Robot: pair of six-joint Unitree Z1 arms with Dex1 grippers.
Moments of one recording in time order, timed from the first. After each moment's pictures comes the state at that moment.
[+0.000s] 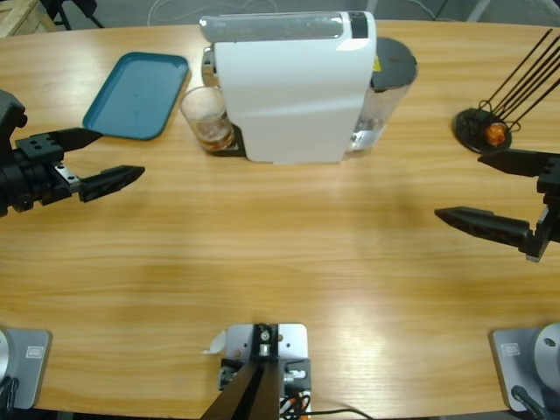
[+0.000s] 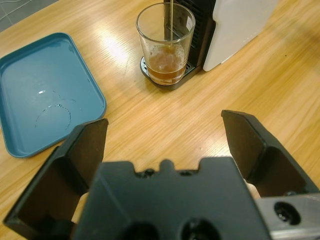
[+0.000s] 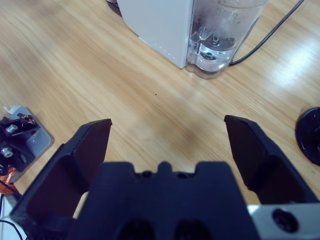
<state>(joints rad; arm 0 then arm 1) -0.74 1.26 -0.31 -0.40 -0.04 0.03 0.65 0.96 -0.54 0.22 0.11 -0.02</state>
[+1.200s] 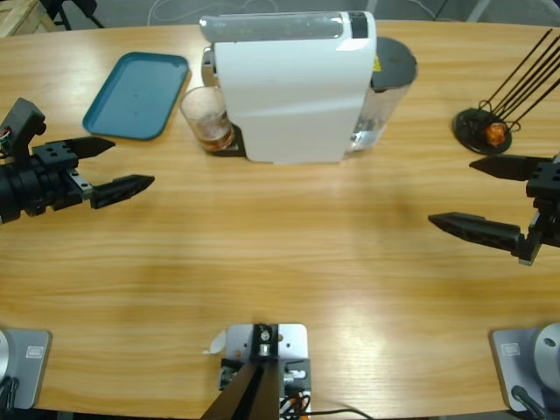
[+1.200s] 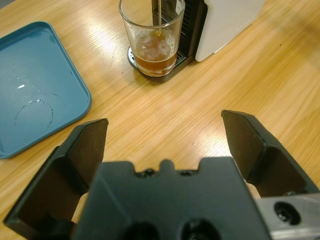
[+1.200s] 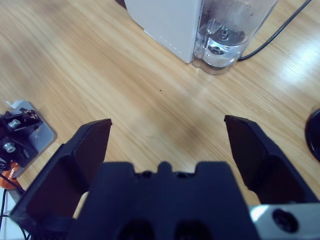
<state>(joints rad) -0.74 1.30 -0.31 -0.41 -0.08 0.03 0.65 0.99 -0.54 0.22 0.13 -0.03</state>
